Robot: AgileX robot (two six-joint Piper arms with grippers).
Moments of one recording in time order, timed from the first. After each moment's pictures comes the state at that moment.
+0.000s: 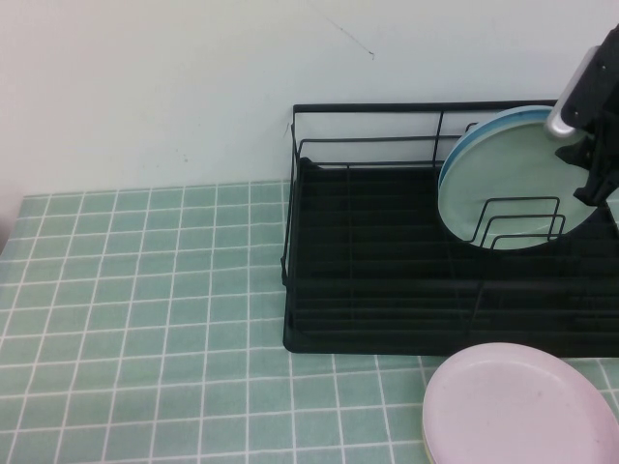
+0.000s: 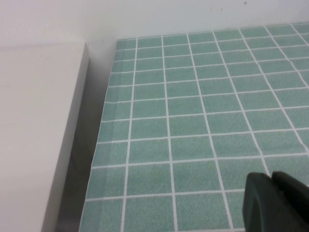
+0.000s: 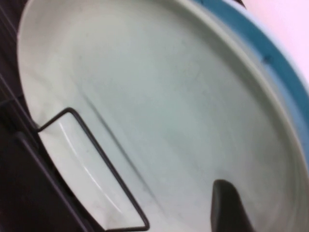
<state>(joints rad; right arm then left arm) 0.06 1.78 -1.30 0.52 0.34 -1.42 0.08 -0.01 0.01 -0.08 0.37 0.07</state>
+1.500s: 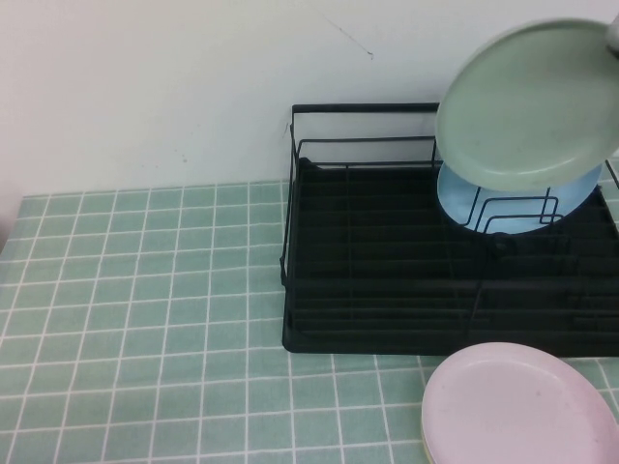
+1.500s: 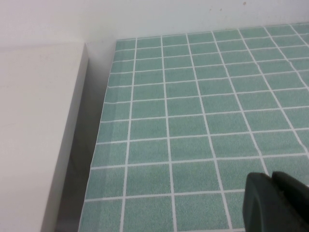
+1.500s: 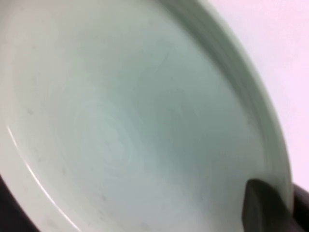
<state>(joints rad) 0.06 1.51 -1.30 0.56 0.39 -1.40 0.08 -0.01 0.01 -0.08 0.37 0.07</state>
